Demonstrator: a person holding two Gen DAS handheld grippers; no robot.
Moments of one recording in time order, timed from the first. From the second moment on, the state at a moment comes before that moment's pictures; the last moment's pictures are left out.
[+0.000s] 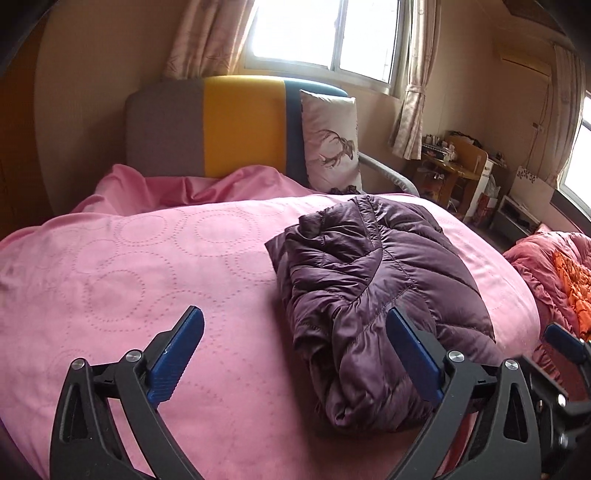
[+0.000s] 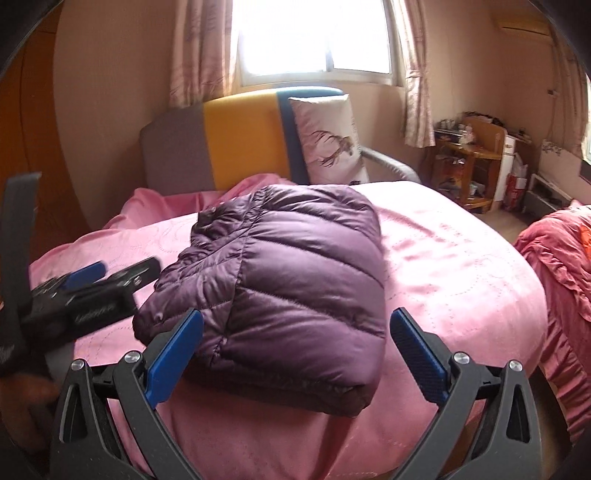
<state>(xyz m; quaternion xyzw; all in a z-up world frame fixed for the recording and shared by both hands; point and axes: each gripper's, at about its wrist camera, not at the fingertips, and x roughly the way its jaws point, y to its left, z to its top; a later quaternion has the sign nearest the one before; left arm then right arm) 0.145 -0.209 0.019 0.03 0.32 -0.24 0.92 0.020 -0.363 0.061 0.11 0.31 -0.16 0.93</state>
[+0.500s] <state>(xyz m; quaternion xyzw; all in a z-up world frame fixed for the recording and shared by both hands) 0.101 -0.190 0.014 0.02 0.31 -0.22 0.92 0.024 -0.364 0.066 0.12 0.32 -0.25 0.91</state>
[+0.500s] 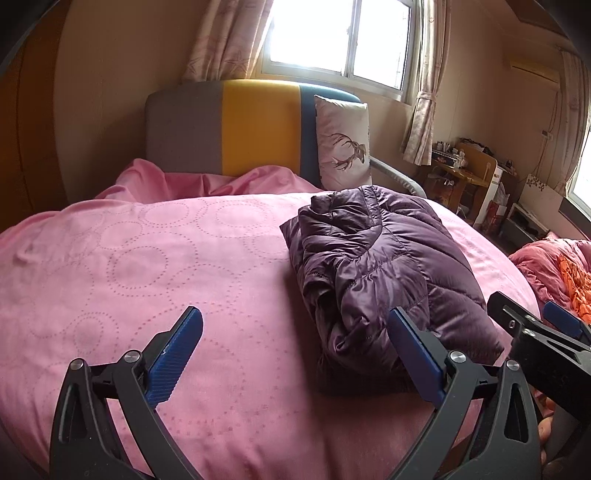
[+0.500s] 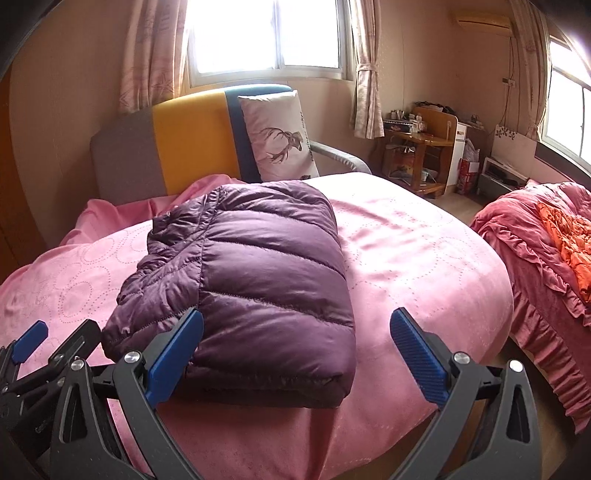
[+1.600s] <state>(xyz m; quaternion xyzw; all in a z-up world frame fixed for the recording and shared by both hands) 0.094 -0.189 0.015 0.03 0.31 -0.18 0.93 0.019 -0.358 0.052 0.11 0.33 -0.24 0.90</state>
